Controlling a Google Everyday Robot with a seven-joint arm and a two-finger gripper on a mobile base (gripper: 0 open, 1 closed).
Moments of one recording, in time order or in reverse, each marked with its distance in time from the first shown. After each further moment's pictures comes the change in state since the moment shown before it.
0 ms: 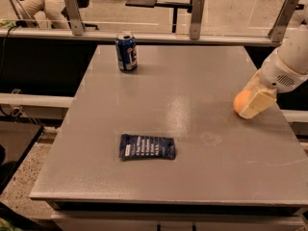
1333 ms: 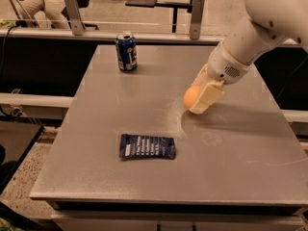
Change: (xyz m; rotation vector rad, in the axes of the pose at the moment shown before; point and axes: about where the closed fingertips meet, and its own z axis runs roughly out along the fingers) arm -0.131 0.040 0.027 -0.156 -0.154 -0.183
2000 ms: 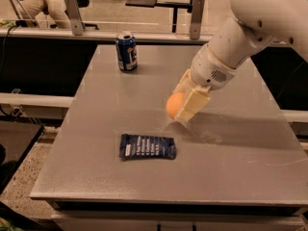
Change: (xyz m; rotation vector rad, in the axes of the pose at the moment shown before) arm -0.045 0.046 0.008 -0.096 -0.061 -0.086
